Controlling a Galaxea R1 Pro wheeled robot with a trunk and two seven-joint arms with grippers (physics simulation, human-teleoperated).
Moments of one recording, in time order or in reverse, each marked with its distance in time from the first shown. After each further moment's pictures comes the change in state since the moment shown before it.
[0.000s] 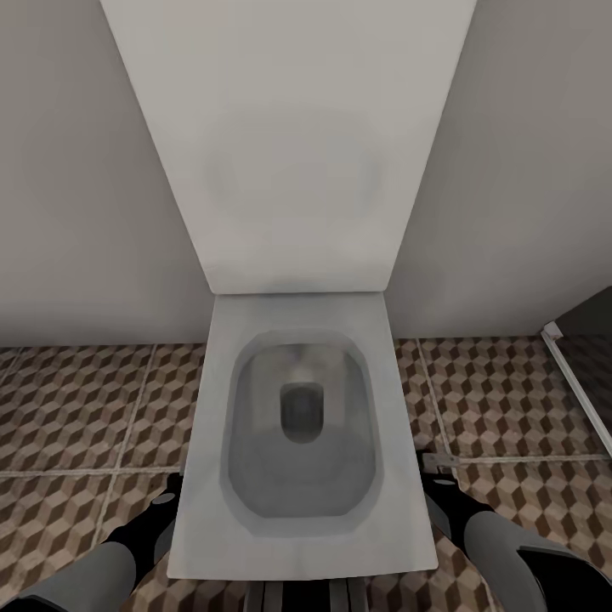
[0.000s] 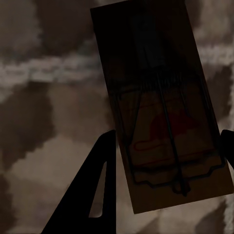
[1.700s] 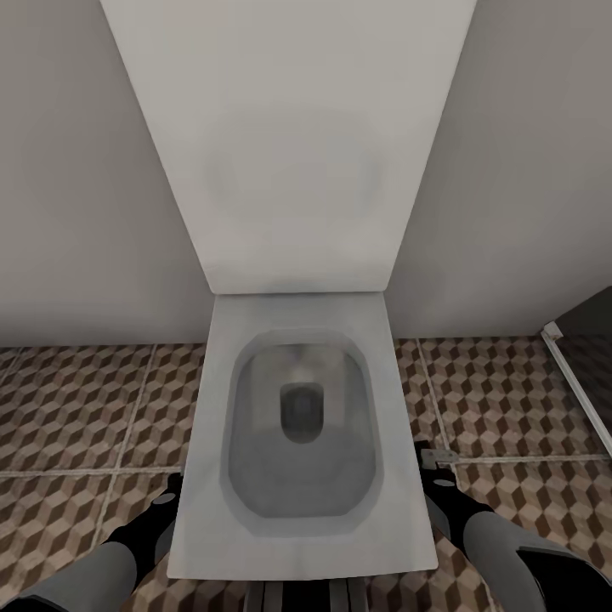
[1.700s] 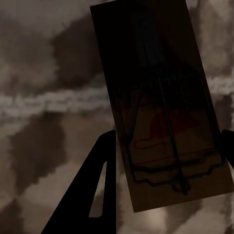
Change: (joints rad) left arm 0.000 -0.002 0.000 0.001 -0.001 0.000 0.000; right arm 0.001 0.002 0.006 0.001 0.002 -0.080 0.012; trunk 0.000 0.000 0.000
